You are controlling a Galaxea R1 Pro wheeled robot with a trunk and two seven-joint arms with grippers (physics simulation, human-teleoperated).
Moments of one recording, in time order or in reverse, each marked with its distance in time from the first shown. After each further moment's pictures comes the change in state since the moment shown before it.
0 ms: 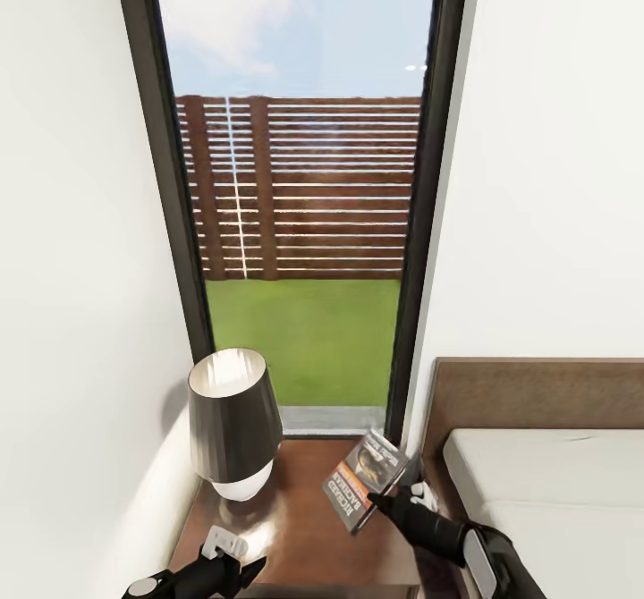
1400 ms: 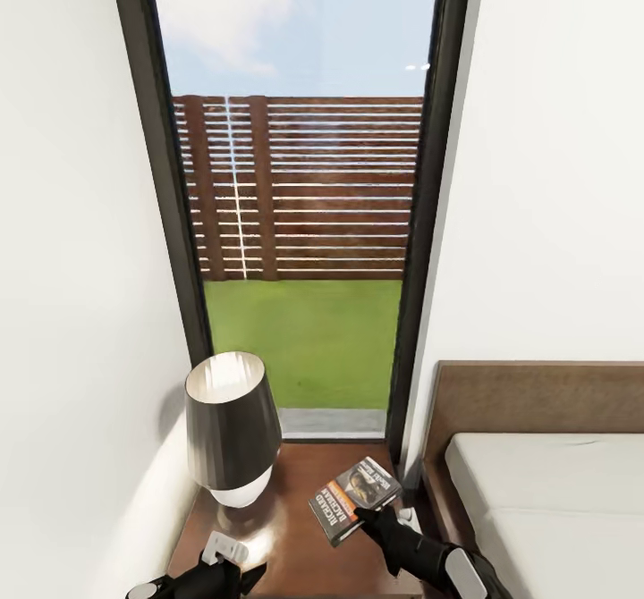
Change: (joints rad) left arm 0.000 0.000 -0.001 0.024 -0.002 -0.002 0.000; right arm -0.002 0.037 0.003 0.144 -0.321 0.065 -0.227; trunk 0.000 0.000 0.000
